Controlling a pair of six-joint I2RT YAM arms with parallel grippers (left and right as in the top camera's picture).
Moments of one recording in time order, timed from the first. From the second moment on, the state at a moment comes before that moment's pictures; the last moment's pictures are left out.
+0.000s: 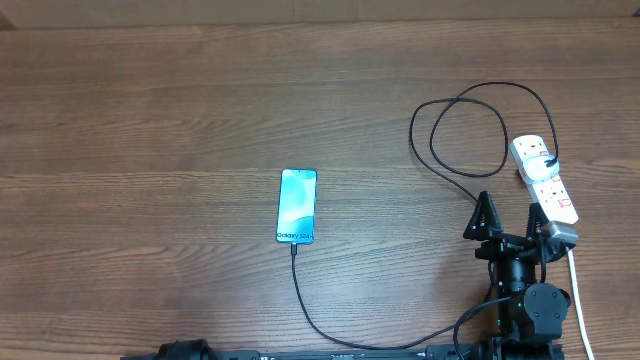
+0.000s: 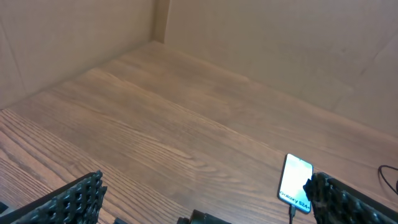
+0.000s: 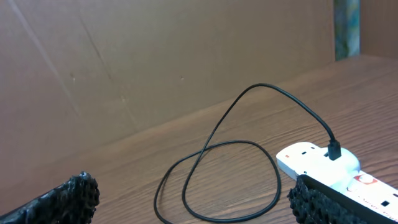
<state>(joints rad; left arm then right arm) 0.08 0.01 1.44 -1.69 -0.24 -0.33 -0.05 0.01 0.02 -0.02 0.05 0.32</state>
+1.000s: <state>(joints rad) 0.08 0.01 1.25 -1.42 -0.19 -0.39 -0.05 0.01 0.02 -0.02 0.05 0.30</state>
